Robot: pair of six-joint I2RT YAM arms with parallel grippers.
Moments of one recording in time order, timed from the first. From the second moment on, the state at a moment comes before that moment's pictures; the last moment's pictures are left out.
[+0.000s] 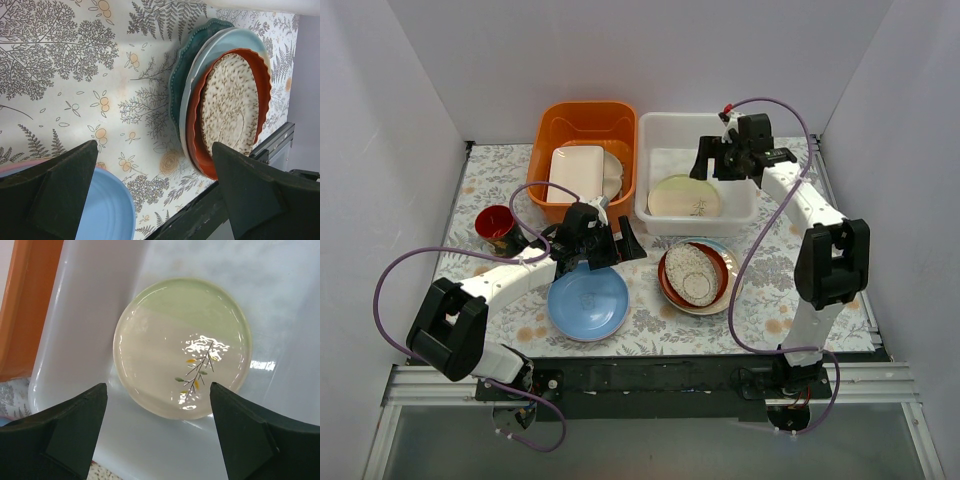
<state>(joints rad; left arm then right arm) -0.56 1.41 0.82 -0.11 0.27 -0.73 0.25 1.86 1.62 -0.45 -0.30 0.20</state>
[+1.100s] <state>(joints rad) -0.56 1.42 0.82 -0.08 0.32 -0.76 0.30 1.38 1.09 -0.43 -0.36 0.20</state>
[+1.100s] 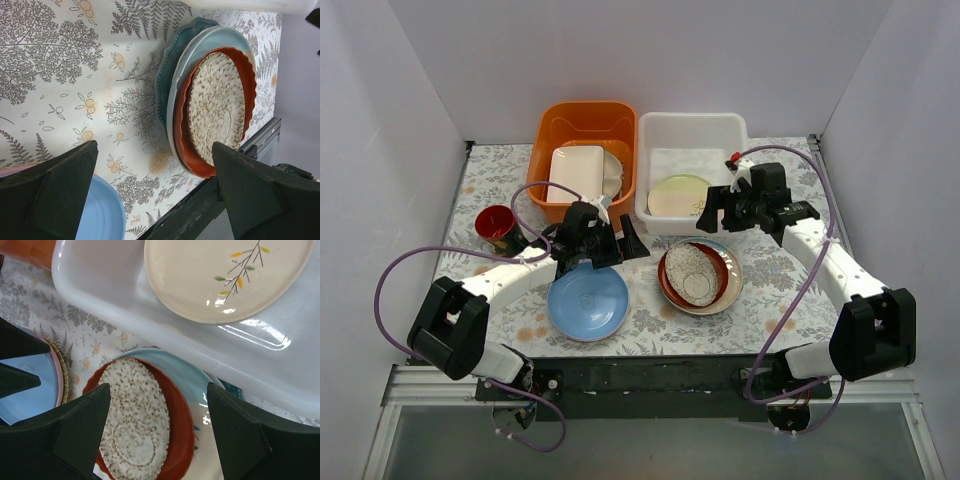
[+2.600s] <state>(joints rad) -0.56 1.43 0.82 -0.04 0.33 -0.77 0.33 1.12 0.80 -0.57 -0.38 0.21</state>
